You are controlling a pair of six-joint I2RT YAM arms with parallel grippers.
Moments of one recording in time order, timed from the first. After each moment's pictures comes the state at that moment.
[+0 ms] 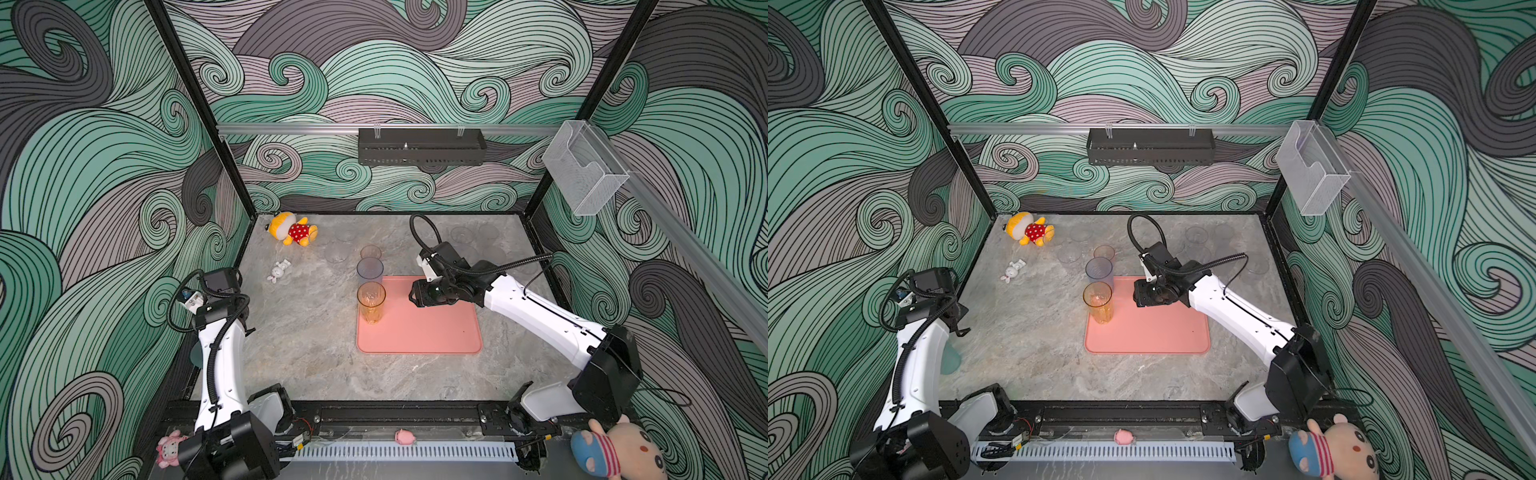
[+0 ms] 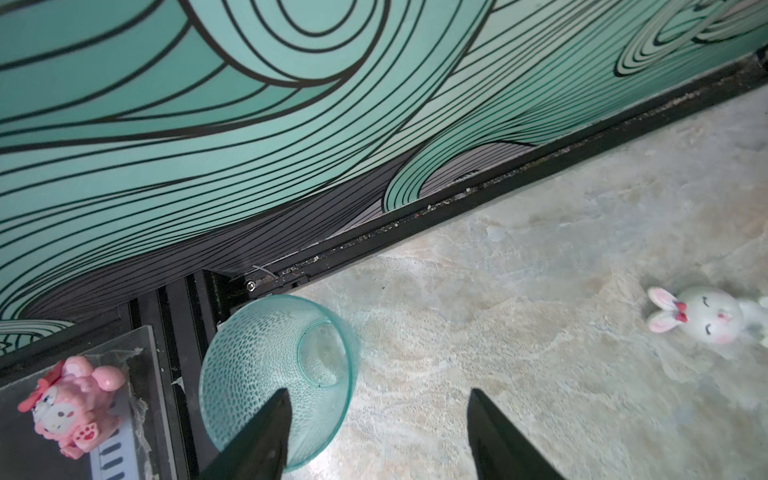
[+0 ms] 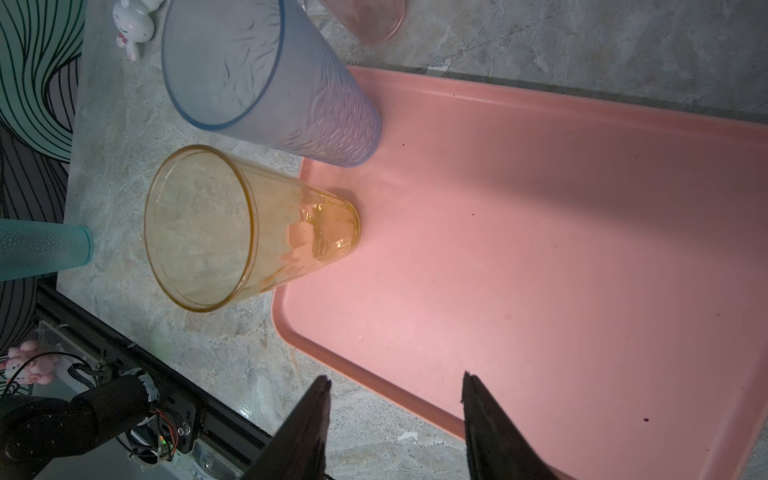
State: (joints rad) left arm 0.45 1.01 0.86 -0.89 -0.50 -0.64; right arm 0.71 1.47 1.23 -0.80 -0.11 0.48
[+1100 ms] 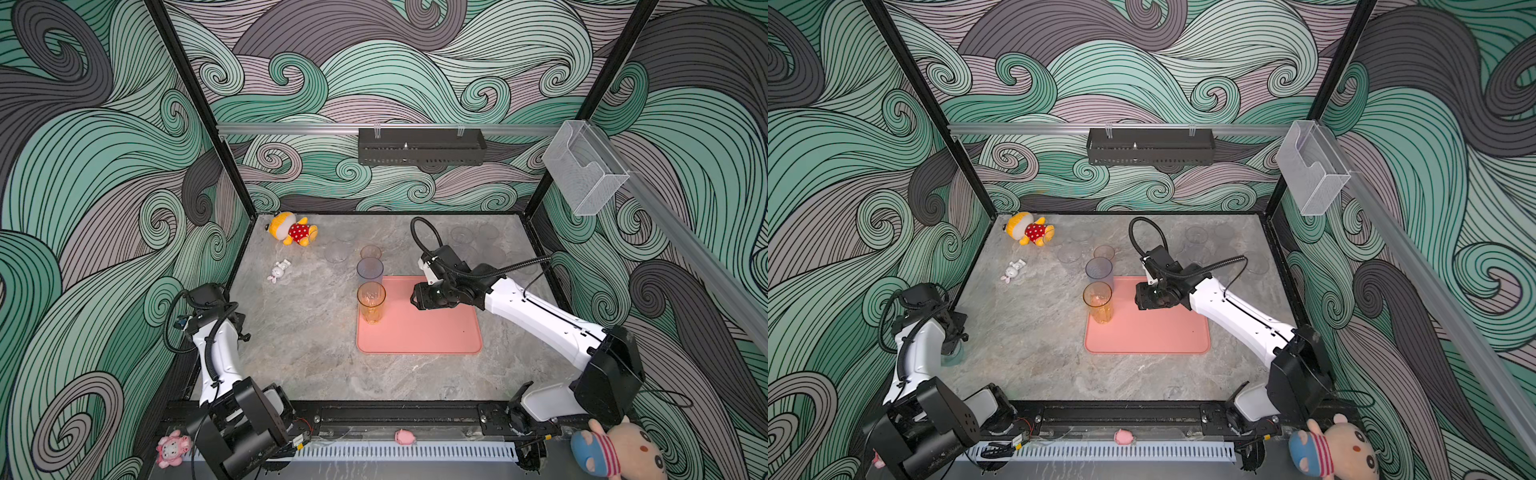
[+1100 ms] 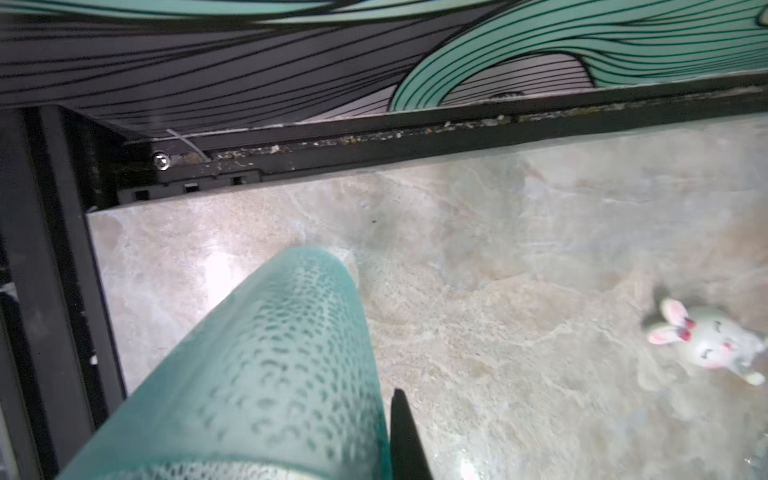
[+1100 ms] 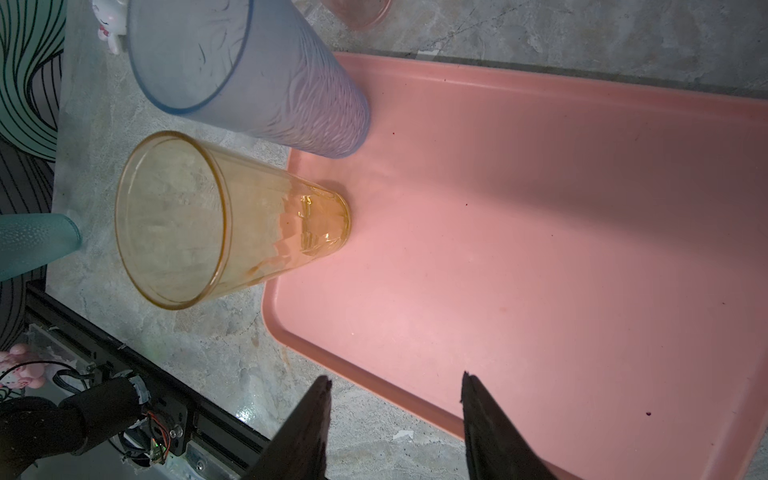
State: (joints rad) left arm 0.63 1.08 0.74 -0.80 -0.15 -0.79; right arm 0.71 1.46 1.19 -0.78 -0.11 0.49
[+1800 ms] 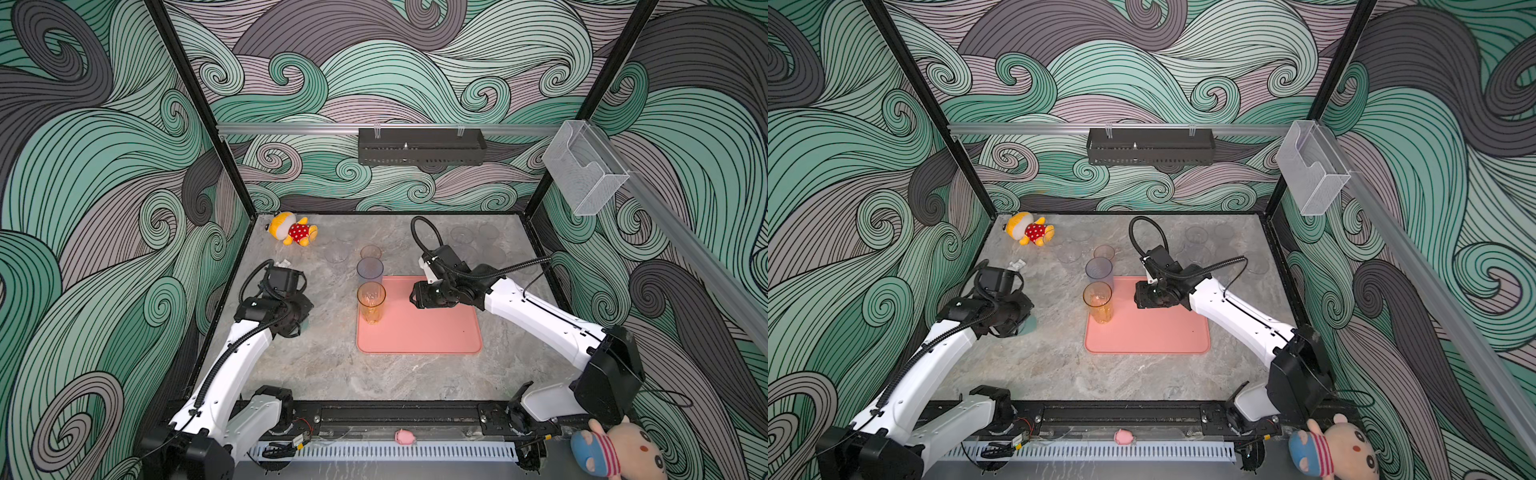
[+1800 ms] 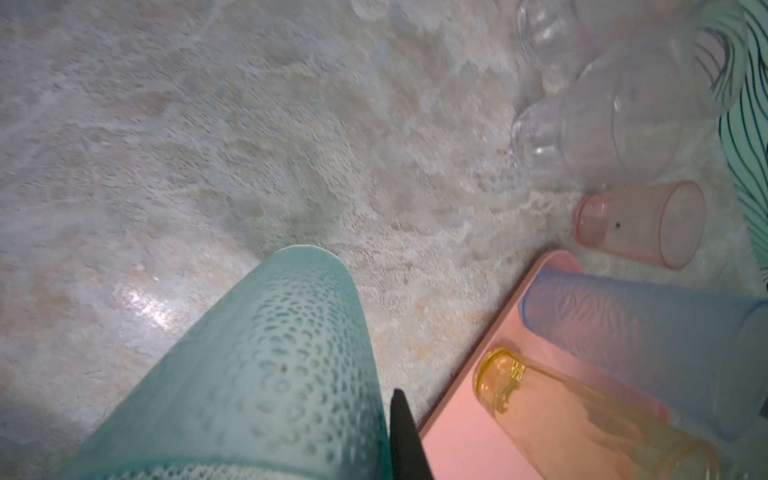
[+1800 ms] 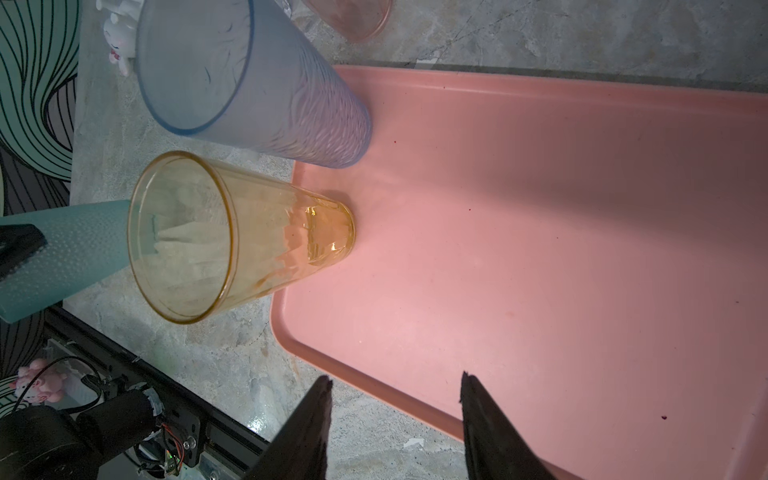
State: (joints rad) left arm -0.24 0.99 0.82 -0.91 -0.07 -1.00; right arm 0.72 1.46 1.19 -0.76 -0.11 0.54
